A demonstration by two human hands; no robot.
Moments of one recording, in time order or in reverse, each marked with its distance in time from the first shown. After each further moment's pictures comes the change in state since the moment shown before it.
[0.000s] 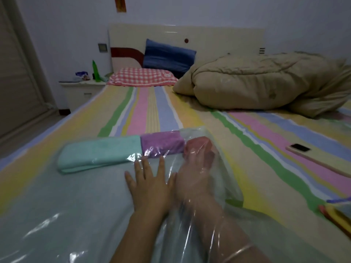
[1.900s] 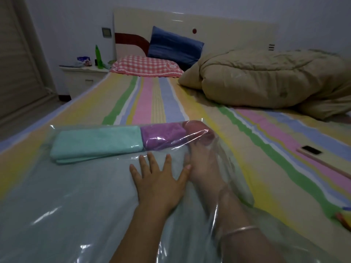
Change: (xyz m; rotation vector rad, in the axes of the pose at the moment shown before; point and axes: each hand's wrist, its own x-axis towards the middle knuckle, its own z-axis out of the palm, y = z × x) left_hand 0.000 -0.002 -0.002 -0.068 -0.066 -0.005; right_hand 0.043 0.010 0.025 0.363 0.117 -0.171
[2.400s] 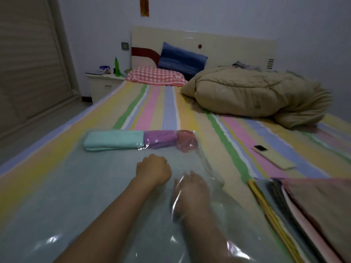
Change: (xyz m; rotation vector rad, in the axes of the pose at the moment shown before) left_hand -0.125 0.046 -0.069 -0.070 -0.018 0.015; right_hand -0.197 -0.013 -0.172 0.039 -0.159 0.107
